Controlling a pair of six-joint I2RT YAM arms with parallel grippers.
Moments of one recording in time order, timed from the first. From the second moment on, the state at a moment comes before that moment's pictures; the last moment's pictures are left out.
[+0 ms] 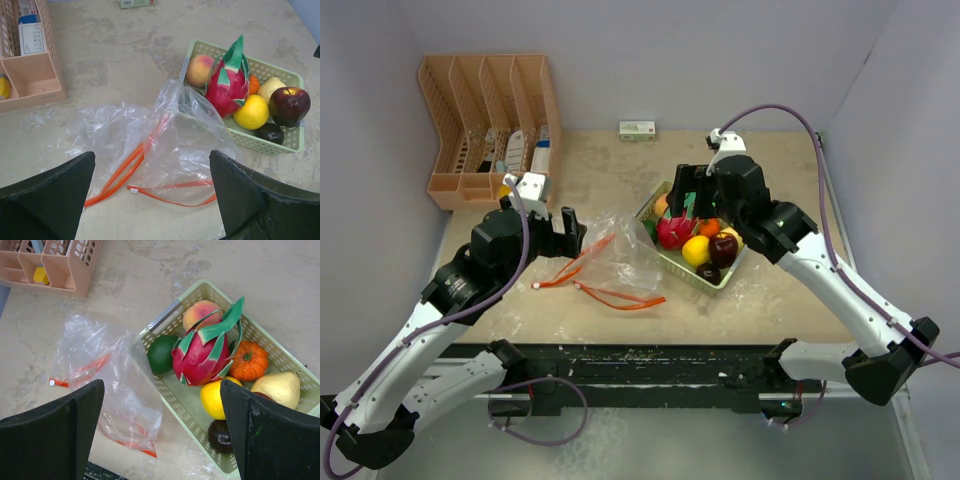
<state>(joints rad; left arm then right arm) -0.66 0.80 1.05 -0.59 -0.28 -0.28 0.66 1.24 1.35 -0.59 0.25 0.41</state>
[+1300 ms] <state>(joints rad) -0.66 0.71 1.01 -0.64 -0.35 -0.29 0.81 1.40 1.12 -0.28 -0.02 0.23</state>
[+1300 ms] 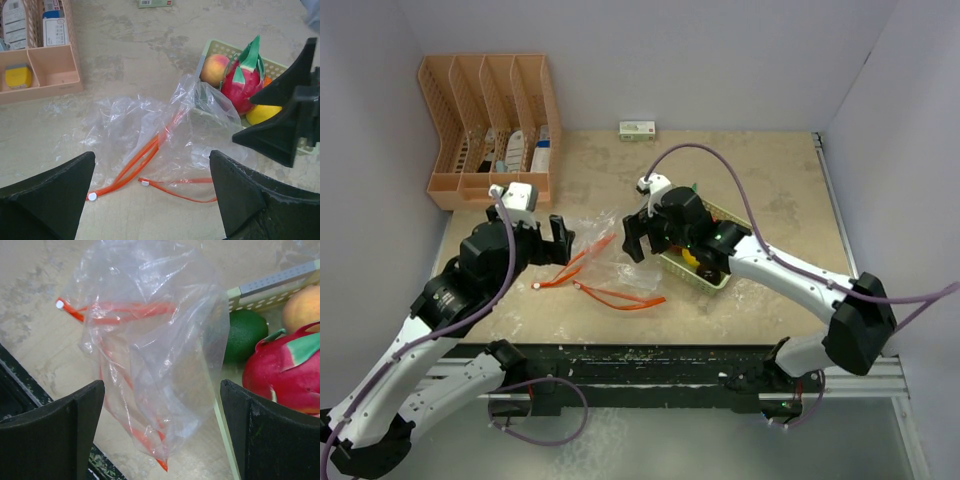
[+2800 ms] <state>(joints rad) -0.66 0.50 0.77 -0.35 -0.21 -0.29 0.84 1.13 1.19 -0.22 0.44 0.68</state>
